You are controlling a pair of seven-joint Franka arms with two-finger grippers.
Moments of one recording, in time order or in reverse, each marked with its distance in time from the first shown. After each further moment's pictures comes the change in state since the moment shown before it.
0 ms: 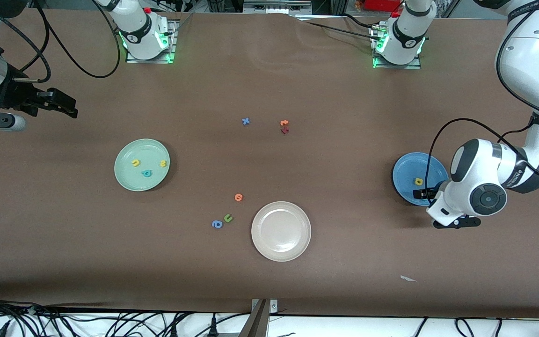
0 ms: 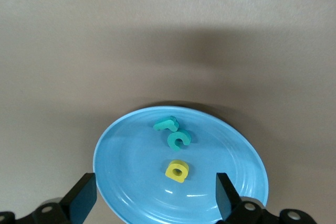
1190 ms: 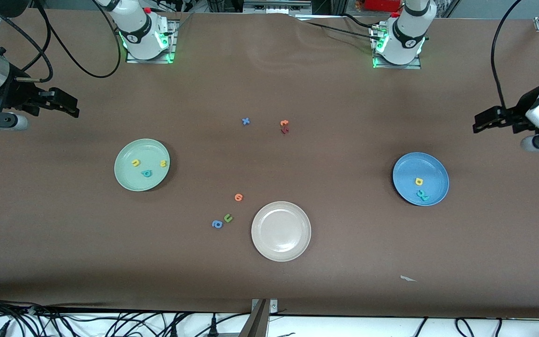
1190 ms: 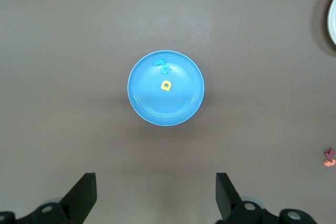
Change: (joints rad) left arm -0.278 -0.641 0.427 -0.056 -0.449 -0.297 0.362; right arm 0.000 0.000 0.005 0.000 0.000 -0.004 0.000
